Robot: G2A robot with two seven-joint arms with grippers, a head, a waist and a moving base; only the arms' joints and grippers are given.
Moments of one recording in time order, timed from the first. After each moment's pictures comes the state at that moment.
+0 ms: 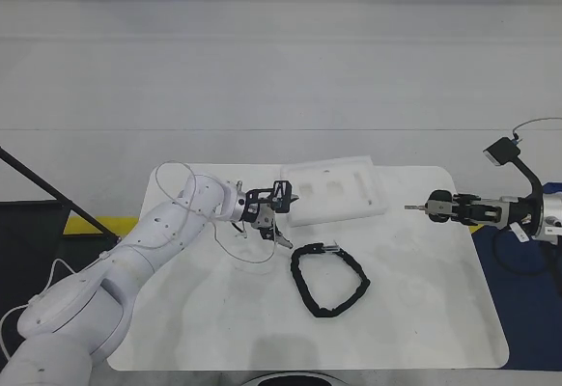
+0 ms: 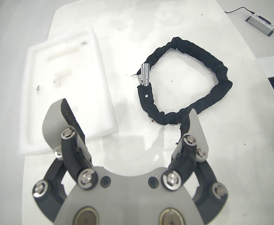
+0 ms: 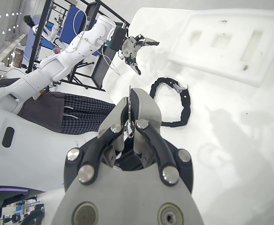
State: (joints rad) left arm 0.59 -1.13 -0.48 -0.88 1.51 -1.01 0.42; right arm -1.17 -0.88 1.60 -1.68 0.22 -0.23 1.39
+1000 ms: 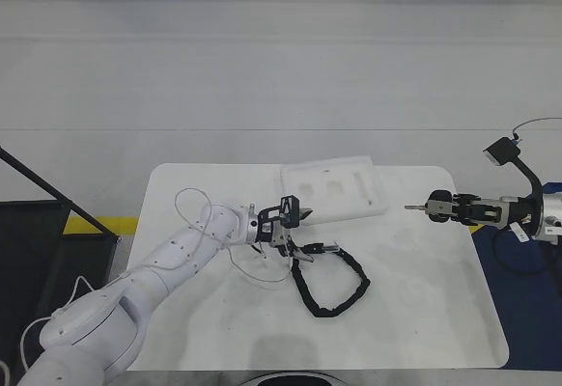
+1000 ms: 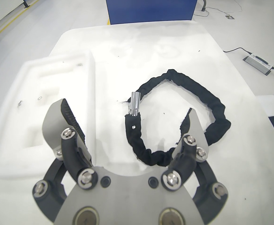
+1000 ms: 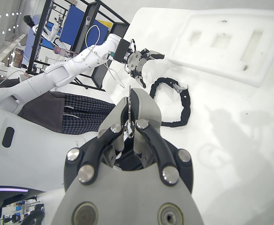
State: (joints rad) left arm 0.71 -1.21 -0.45 -0.84 1.43 -0.87 0.55; right arm -1.17 -0.88 1.60 -1.68 0.22 -0.23 1.39
